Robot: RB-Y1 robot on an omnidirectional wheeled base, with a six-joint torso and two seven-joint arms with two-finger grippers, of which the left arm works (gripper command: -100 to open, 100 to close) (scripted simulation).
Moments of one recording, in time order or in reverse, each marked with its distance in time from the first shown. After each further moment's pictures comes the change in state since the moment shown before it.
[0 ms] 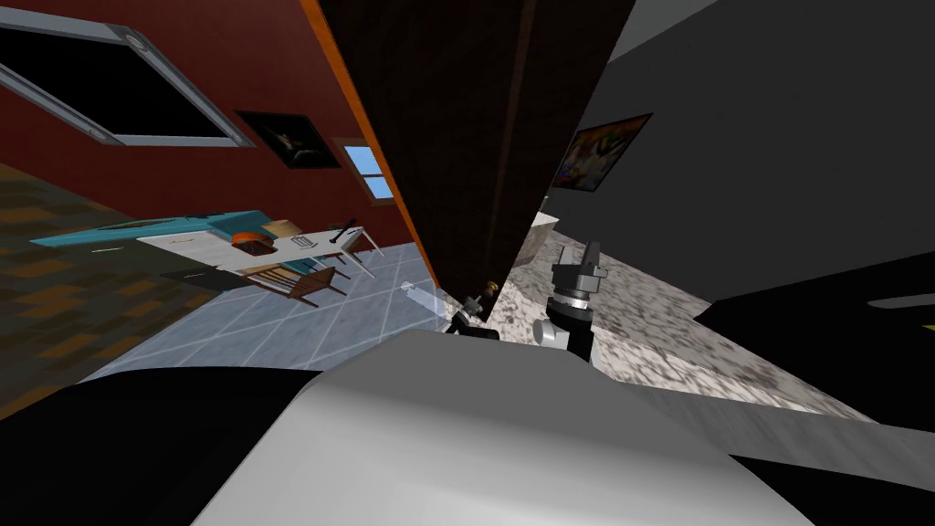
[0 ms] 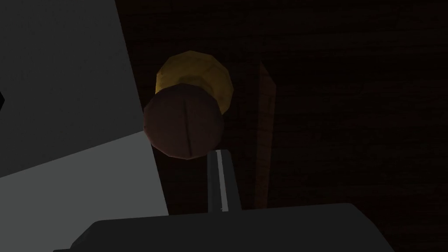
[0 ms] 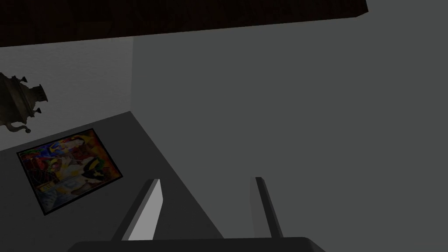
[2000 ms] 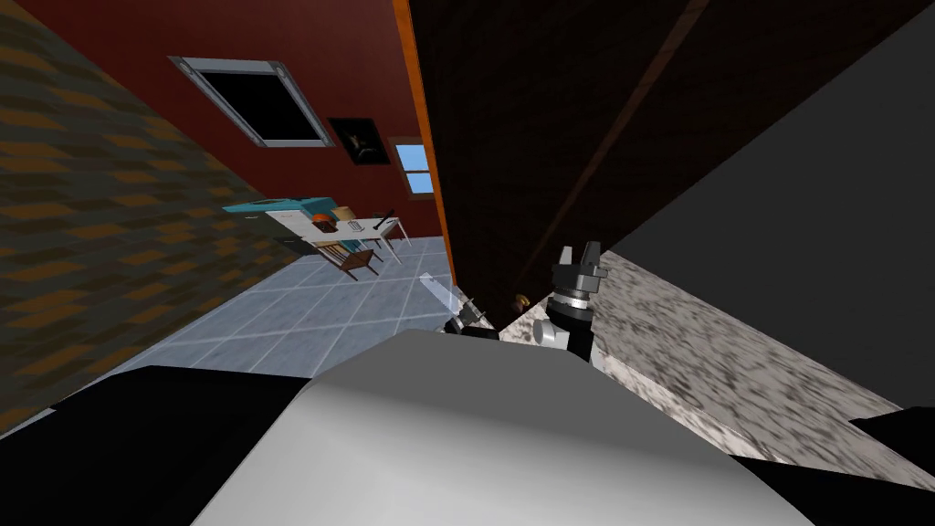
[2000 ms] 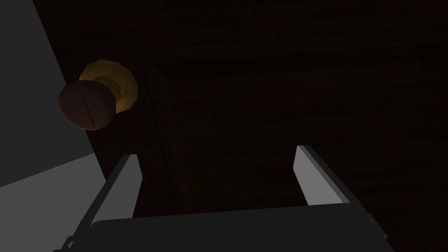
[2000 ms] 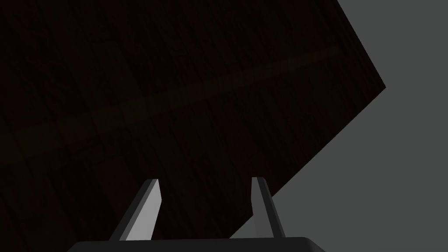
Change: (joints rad) arm 0.127 0.071 0.050 -0.118 -0.329 -0.064 0.217
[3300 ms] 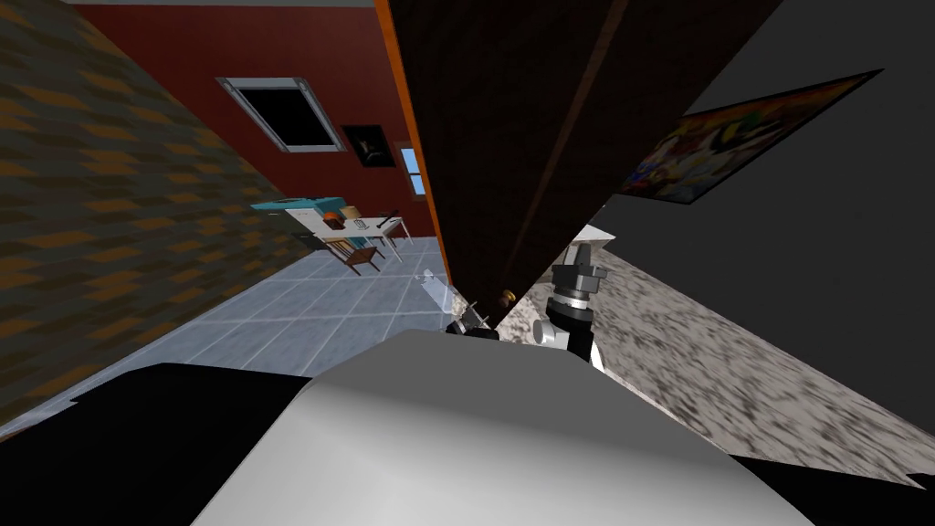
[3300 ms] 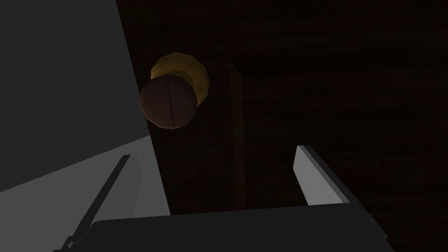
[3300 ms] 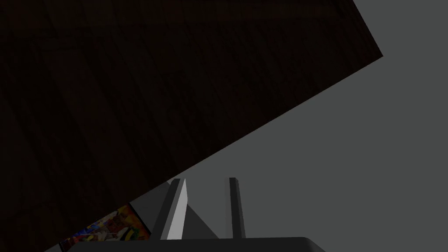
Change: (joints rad) arm 0.049 -0.018 -0.009 -0.049 -0.099 -0.004 0.050
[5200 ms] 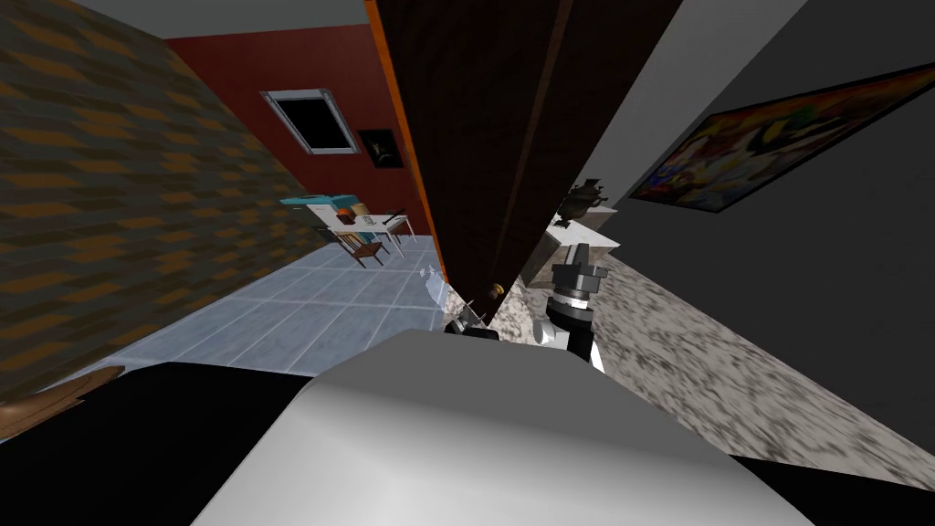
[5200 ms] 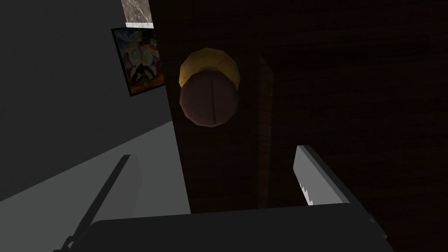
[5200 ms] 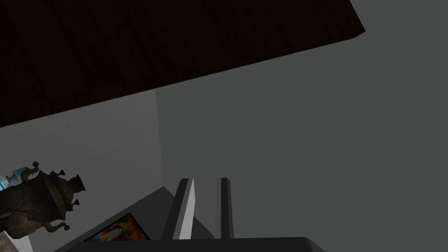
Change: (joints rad) arm 0.017 -0.004 0.029 -0.017 0.040 0.018 -0.030
